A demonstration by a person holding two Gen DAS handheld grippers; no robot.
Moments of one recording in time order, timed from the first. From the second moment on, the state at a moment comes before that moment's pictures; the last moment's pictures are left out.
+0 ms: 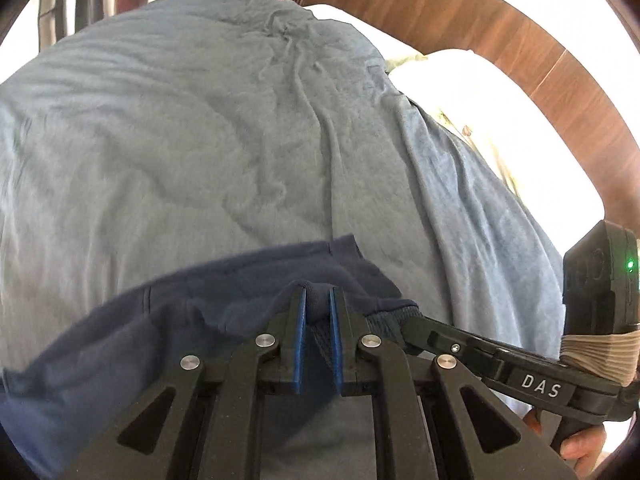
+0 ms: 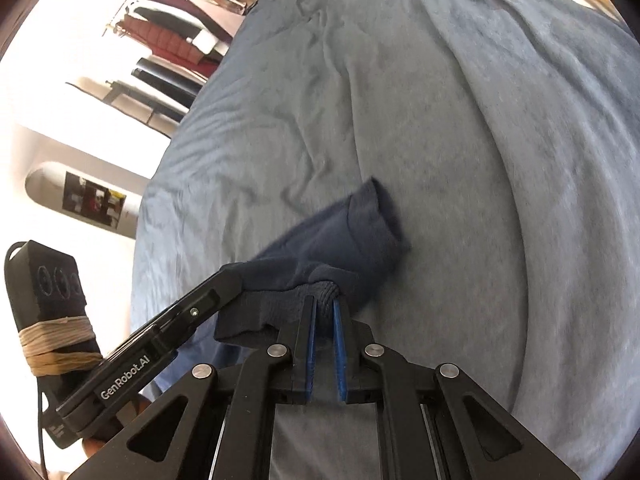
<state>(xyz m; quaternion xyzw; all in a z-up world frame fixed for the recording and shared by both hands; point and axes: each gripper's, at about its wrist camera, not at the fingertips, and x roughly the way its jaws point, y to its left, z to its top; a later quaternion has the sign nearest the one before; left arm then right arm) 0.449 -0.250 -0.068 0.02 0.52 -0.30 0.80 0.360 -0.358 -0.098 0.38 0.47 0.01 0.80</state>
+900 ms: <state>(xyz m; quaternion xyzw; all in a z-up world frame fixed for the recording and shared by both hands) 0.510 -0.251 -0.074 0.11 0.50 -0.32 0.80 0.392 -0.400 -0.098 0.33 0.46 -0.13 0.82</state>
